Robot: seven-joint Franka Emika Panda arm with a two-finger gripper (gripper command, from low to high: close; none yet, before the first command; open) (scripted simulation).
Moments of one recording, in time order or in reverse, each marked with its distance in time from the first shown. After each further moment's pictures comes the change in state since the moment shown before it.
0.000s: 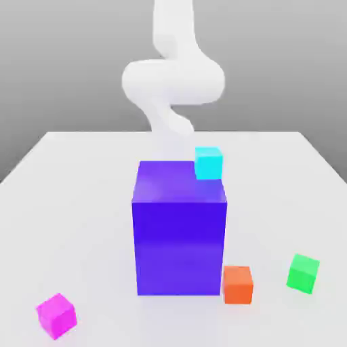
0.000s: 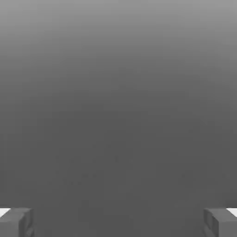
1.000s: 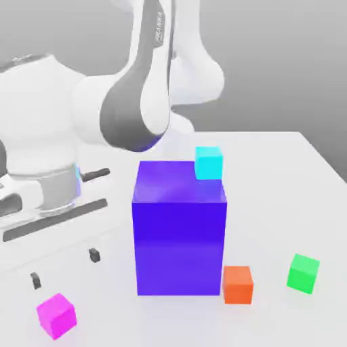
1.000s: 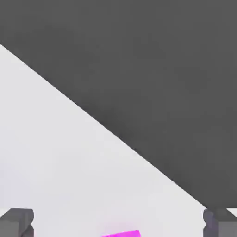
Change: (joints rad) arm 0.067 0.932 -0.387 -0.084 0.341 0.299 -1.292
